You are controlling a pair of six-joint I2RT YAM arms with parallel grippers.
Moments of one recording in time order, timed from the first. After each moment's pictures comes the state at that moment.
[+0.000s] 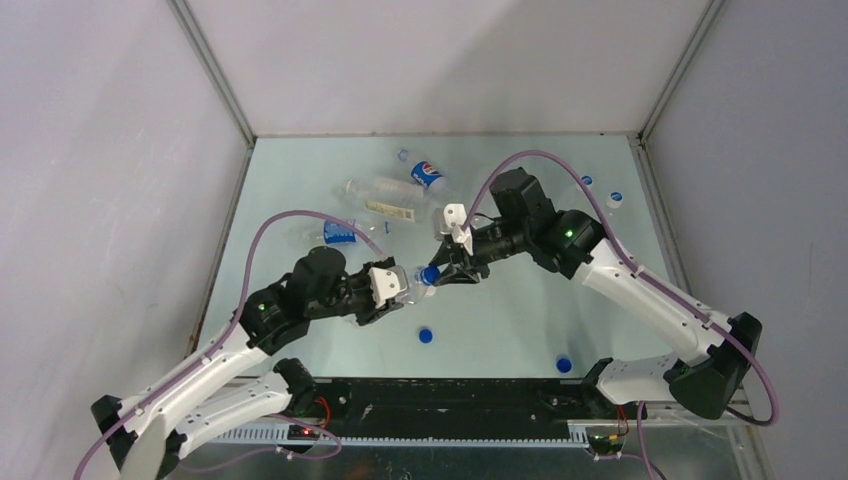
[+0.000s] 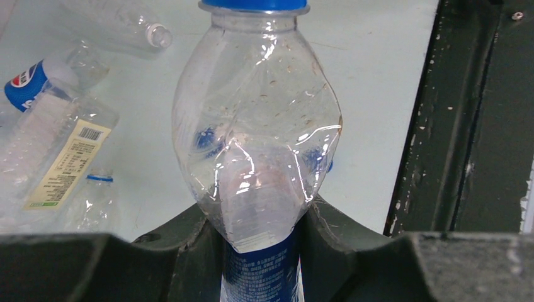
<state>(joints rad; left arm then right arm) -0.82 0.74 0.78 -0.56 0.31 0.40 0.81 1.31 1.32 -0.61 -0.84 -0.58</state>
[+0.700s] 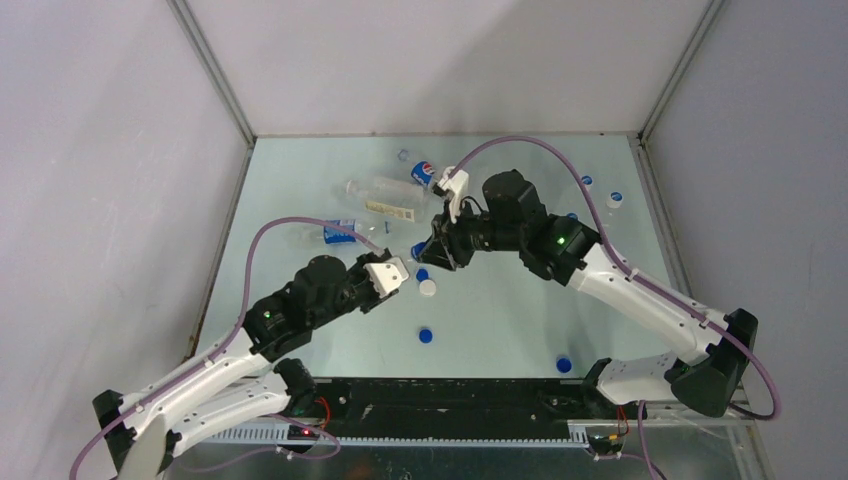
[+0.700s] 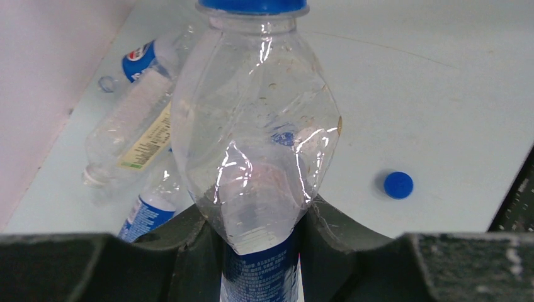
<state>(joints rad) -0.89 0.71 0.70 -0.39 -0.02 0.39 0.87 1.32 1.30 -0.43 -0.44 0.07</state>
